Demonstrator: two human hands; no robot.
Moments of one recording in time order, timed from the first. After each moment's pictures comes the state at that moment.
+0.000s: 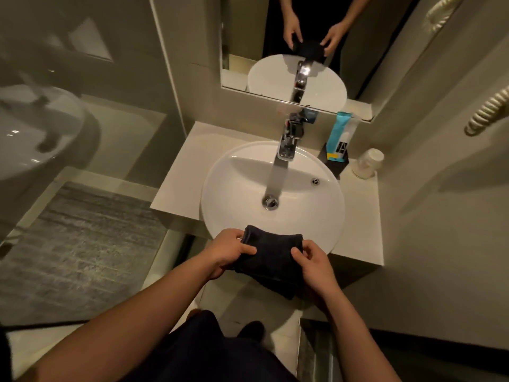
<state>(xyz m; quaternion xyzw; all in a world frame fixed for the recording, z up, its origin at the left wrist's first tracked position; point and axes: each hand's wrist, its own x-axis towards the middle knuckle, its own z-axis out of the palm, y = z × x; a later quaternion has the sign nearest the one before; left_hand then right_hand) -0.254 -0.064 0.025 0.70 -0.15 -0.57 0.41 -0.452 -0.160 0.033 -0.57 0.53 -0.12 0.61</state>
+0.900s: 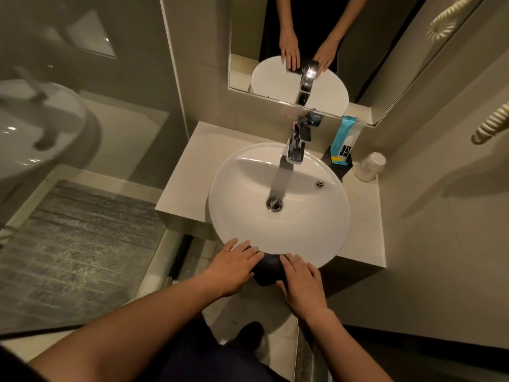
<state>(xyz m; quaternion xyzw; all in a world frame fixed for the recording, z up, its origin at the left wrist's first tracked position) -0.245 -0.036 -0.038 0.69 -0.70 -0.16 -0.05 -0.445 -0.127 -0.032 -0.91 0.38 0.13 0.12</state>
